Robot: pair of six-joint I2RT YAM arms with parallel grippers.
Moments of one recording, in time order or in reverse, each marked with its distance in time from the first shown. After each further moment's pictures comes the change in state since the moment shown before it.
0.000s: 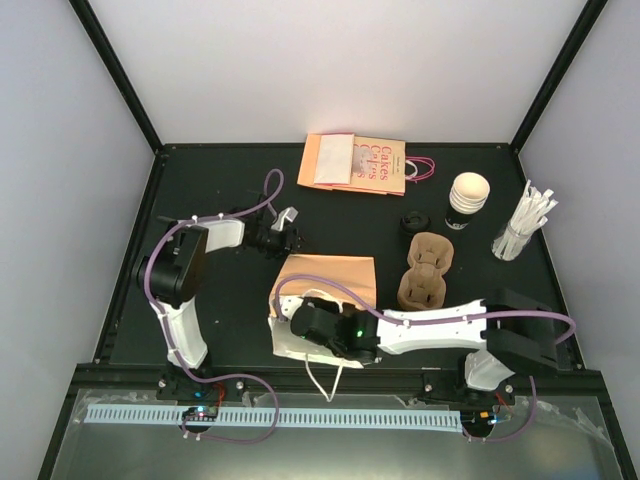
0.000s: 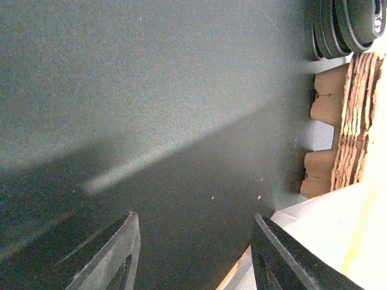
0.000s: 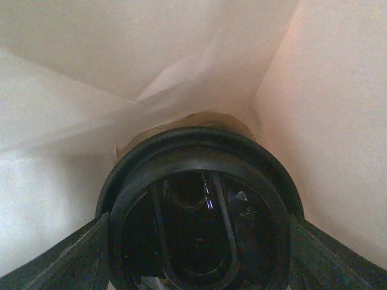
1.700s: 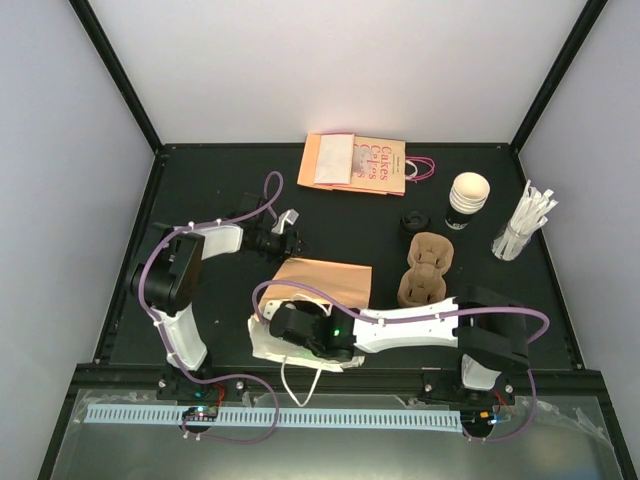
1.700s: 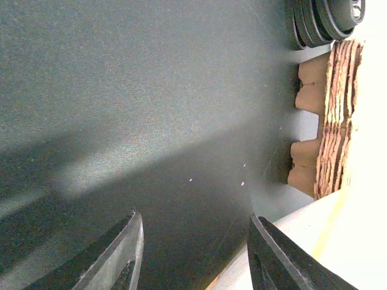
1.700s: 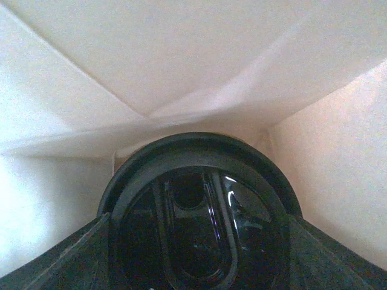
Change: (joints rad) left arm -0.020 -0.072 -0.073 0.040 0.018 -0.037; right arm 0.018 0.164 0.149 -0.051 0.030 -0.059
